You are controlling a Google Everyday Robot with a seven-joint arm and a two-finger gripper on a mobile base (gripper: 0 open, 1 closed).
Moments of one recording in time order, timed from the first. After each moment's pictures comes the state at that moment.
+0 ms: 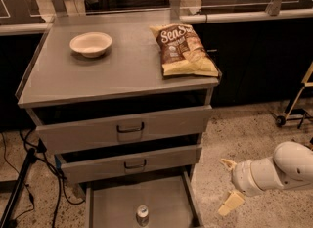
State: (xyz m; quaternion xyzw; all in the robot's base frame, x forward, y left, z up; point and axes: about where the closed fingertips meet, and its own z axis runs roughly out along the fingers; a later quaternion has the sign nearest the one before) arm 0.441 -0.217 0.543 -0.55 0.76 0.21 0.26
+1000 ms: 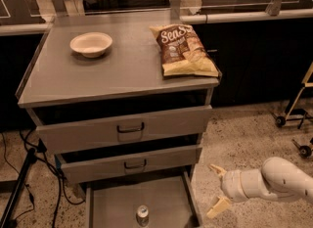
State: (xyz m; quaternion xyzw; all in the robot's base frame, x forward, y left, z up) arm 0.457 -0.194 0.480 -0.55 0.73 0.25 0.32
